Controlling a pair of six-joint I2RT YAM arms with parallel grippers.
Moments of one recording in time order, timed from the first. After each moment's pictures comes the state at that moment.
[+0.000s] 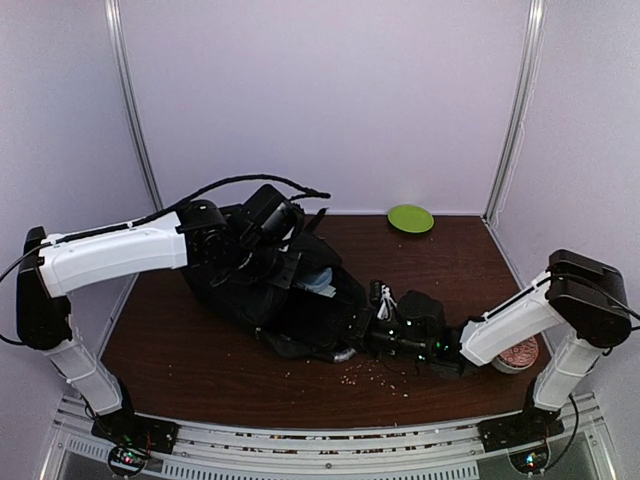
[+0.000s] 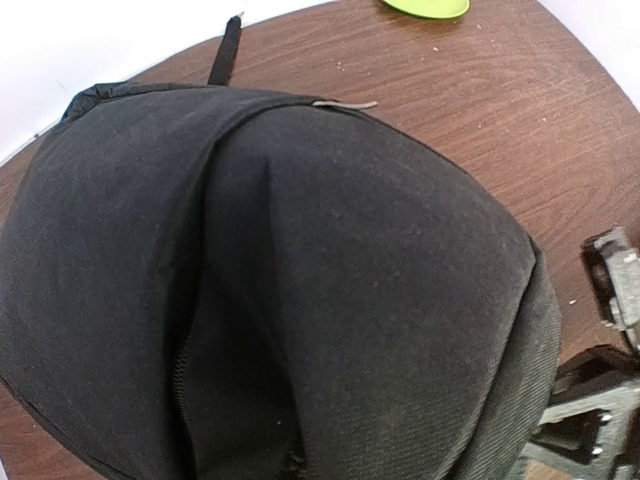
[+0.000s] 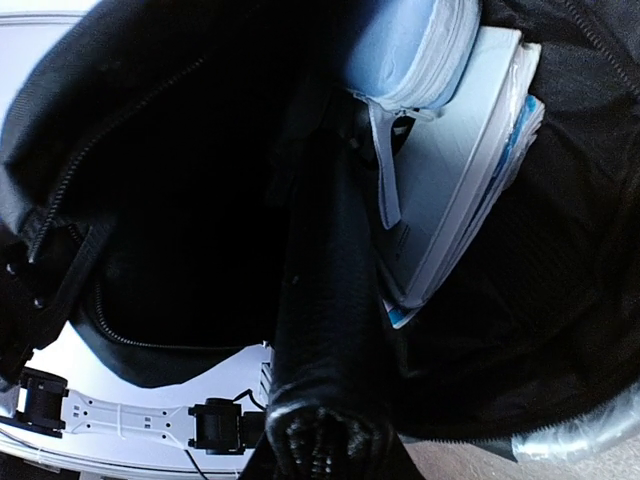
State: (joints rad) left arm -1.01 1.63 1.48 -0.74 -0.36 -0.45; right arm 1.04 1.66 0.57 0.87 0.00 1.30
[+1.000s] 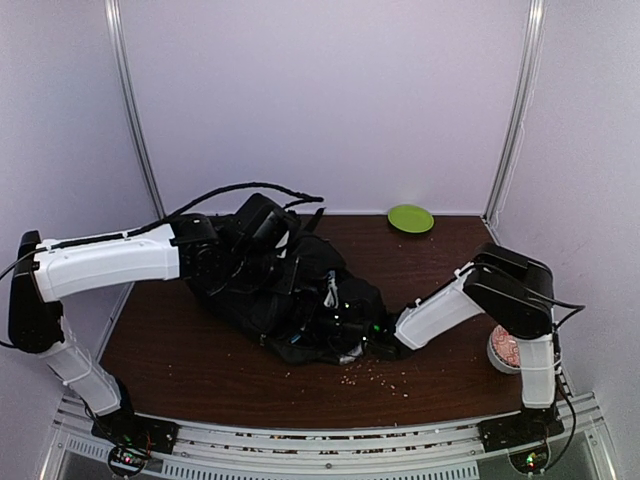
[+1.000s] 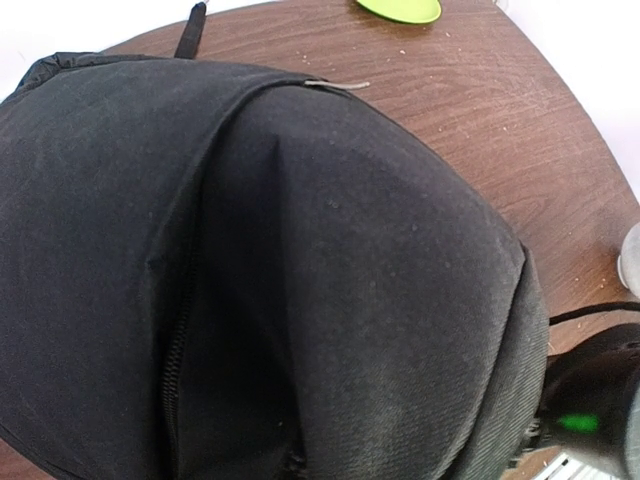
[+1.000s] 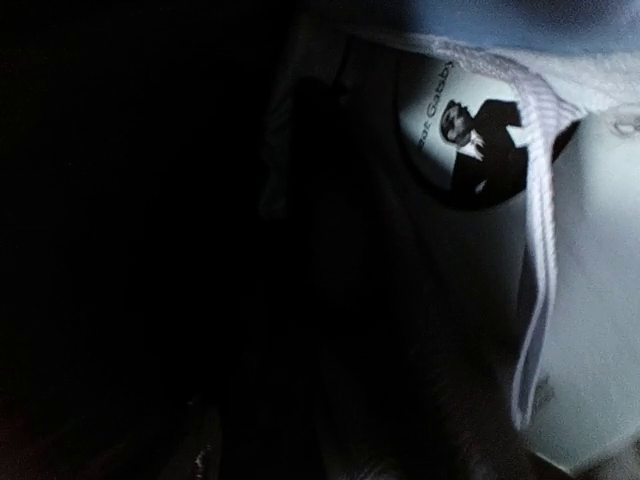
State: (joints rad) left arm -1.01 1.58 1.35 -0.59 -0.25 -0.54; right arm 1.01 2.09 1.02 0.85 -0.14 1.35
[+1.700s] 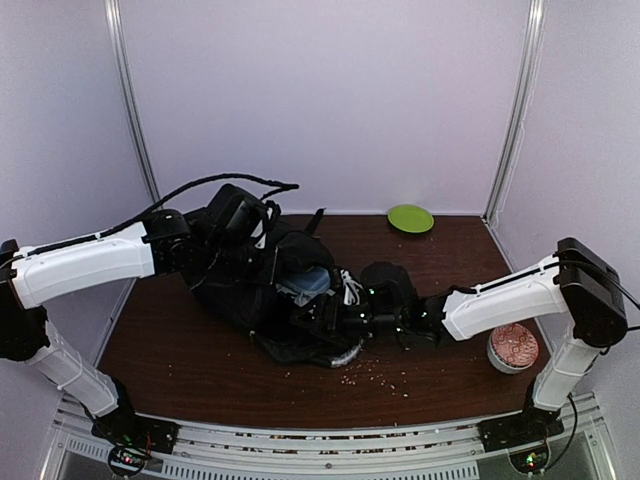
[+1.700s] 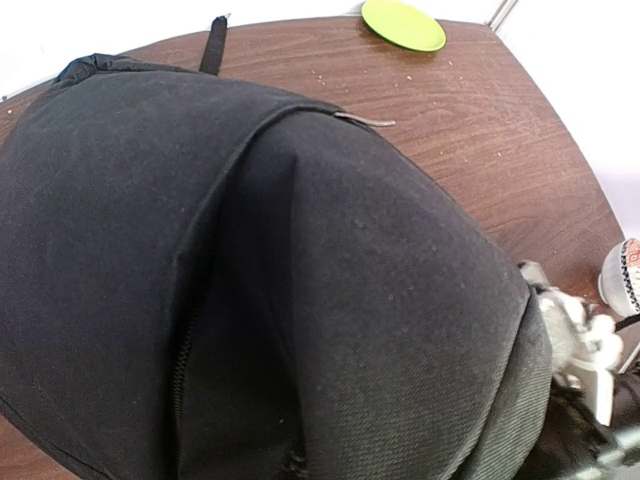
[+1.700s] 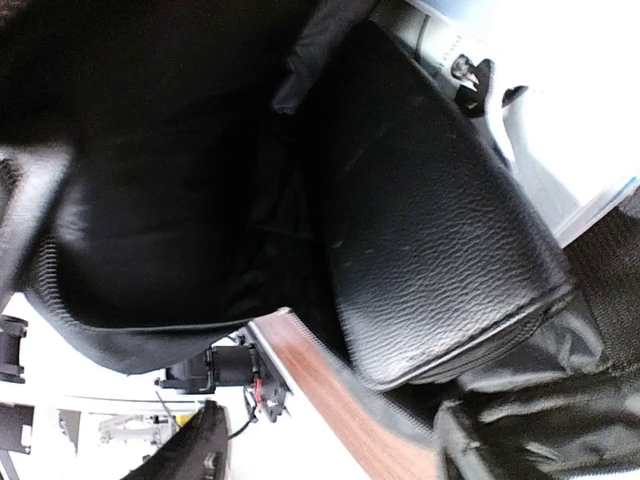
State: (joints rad) left arm -0.94 1.47 1.29 -0.59 -0.22 -0.55; right arm 1.04 1.70 0.90 0.41 -0.22 1.13
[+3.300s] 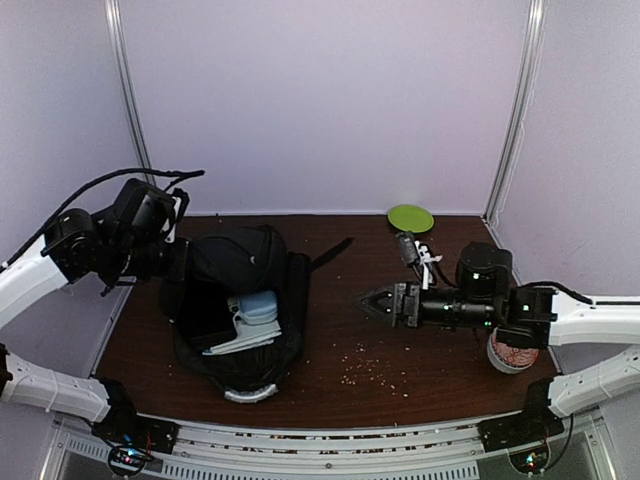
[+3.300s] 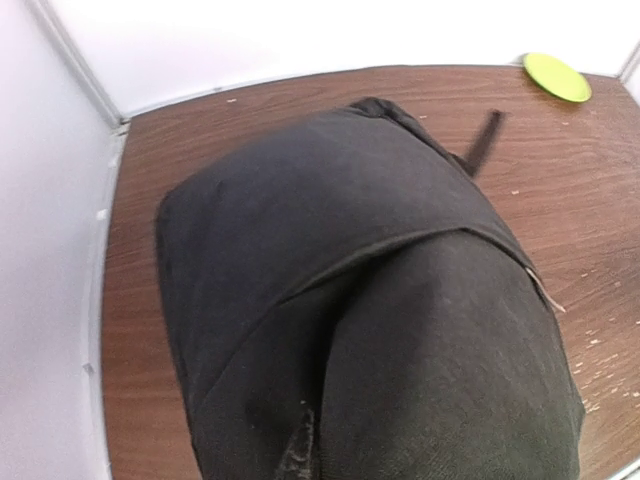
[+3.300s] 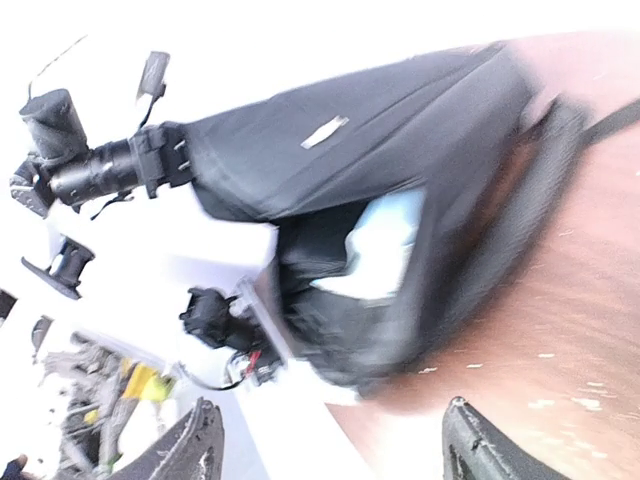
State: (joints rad) left arm -0.81 1.09 1.20 -0.91 -0.45 -0.45; right arm 1.02 1.10 0.70 0.16 -0.18 0.77
